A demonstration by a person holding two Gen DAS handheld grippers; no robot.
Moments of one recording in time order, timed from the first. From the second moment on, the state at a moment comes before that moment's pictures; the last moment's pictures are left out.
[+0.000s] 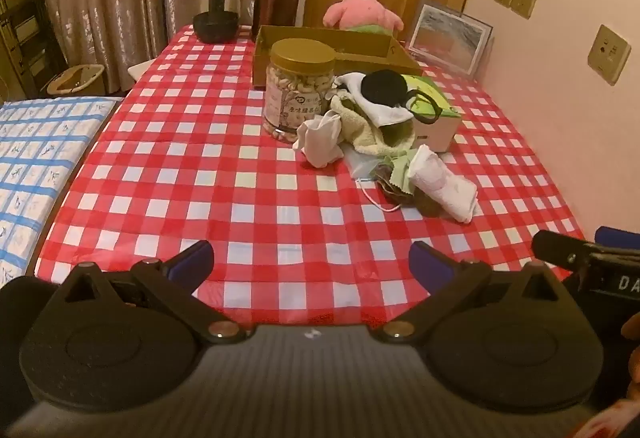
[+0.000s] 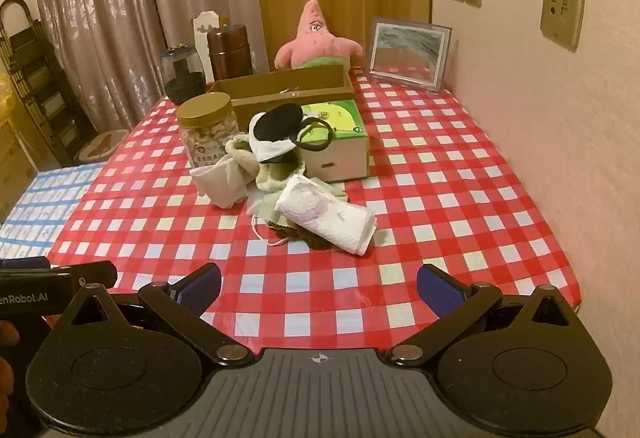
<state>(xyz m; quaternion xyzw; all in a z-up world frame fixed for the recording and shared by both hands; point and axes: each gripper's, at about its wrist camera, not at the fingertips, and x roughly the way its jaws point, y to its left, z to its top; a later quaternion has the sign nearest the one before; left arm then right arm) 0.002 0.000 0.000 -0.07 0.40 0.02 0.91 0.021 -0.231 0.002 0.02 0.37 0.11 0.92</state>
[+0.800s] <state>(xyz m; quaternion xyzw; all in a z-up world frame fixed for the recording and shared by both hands) -0.003 -0.002 0.004 -0.06 0.39 0.02 0.92 0.021 -0.231 0.001 0.02 0.37 0.12 0.92</state>
